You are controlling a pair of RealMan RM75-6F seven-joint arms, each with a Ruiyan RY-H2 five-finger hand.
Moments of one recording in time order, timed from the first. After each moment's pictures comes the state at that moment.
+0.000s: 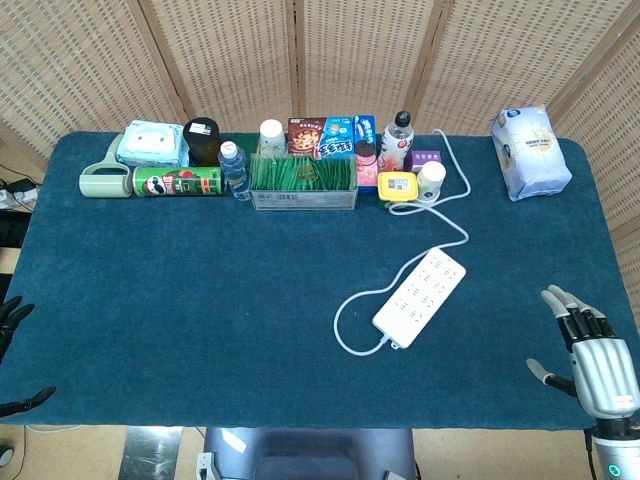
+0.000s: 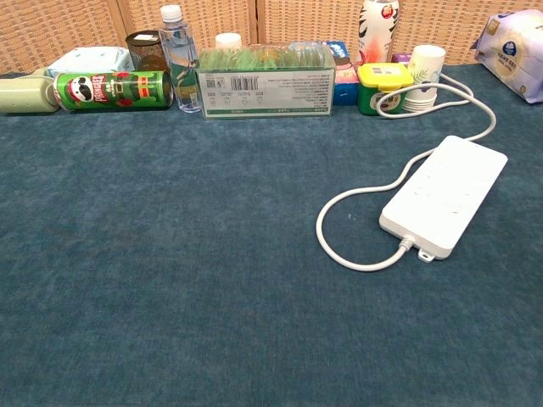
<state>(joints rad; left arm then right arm) 0.03 -0.80 0.08 -1.93 1.63 1.54 -0.14 0.04 -1.14 0.05 -1.60 -1.66 1.64 -0.01</state>
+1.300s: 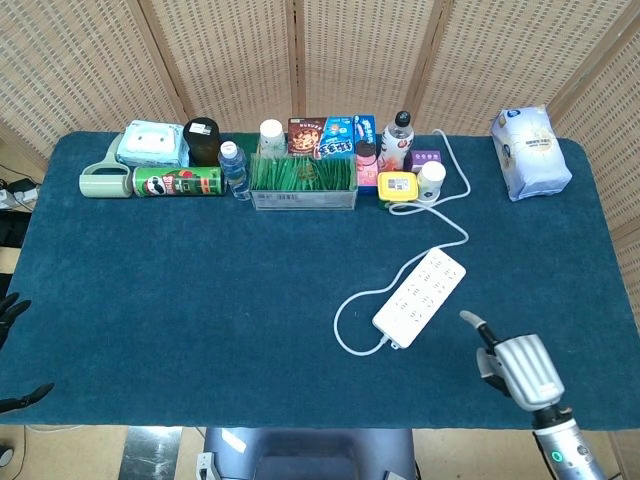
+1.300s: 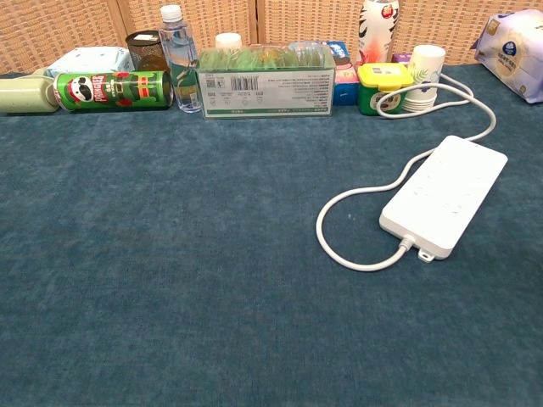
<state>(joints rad) 0.01 -0.78 0.07 -1.93 1.62 1.52 -0.20 0.16 -1.22 0.00 -1.64 -1.74 1.40 -0.10</state>
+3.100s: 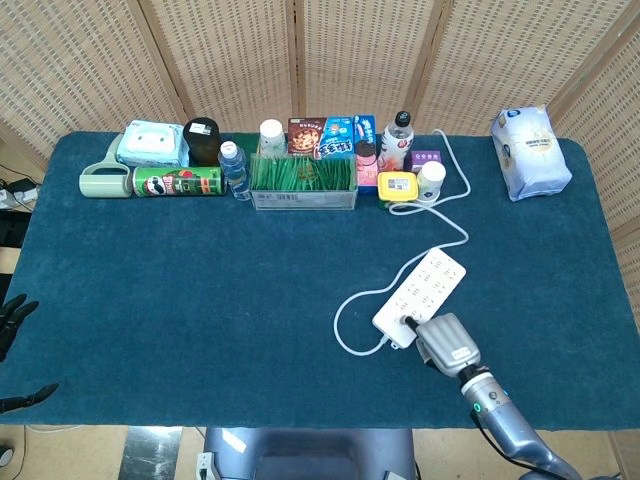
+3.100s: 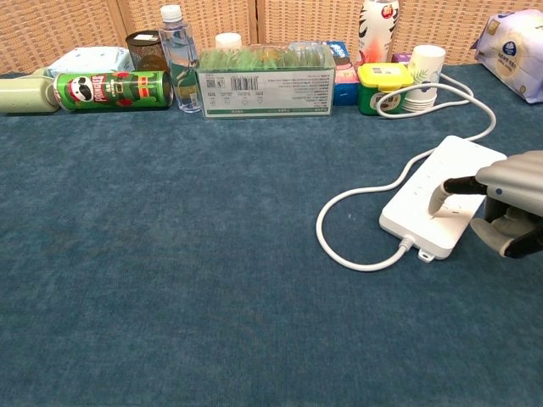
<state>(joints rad) 0.00 -0.78 0.07 -1.95 1.59 1.47 -0.16 0.43 -1.35 0.05 -1.72 -1.34 0.99 -0.51</state>
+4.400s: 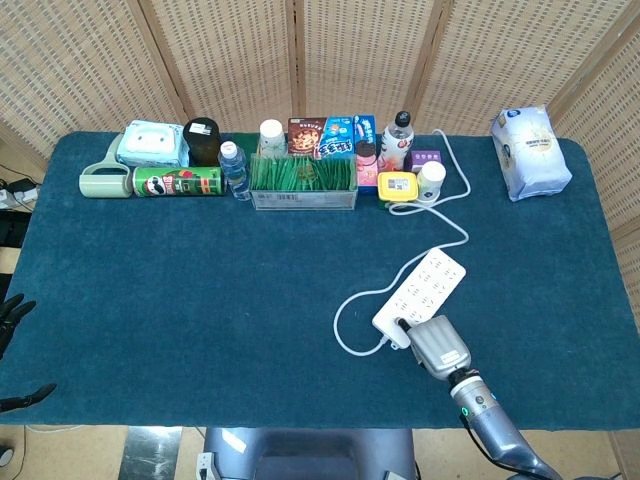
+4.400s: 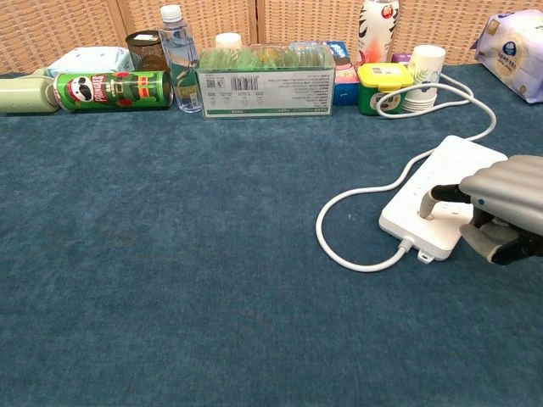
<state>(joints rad) 0.00 -0.77 0.07 -1.94 1.60 1.48 -0.19 0.47 -1.40 0.00 -1.75 -1.24 1.05 -0.70</state>
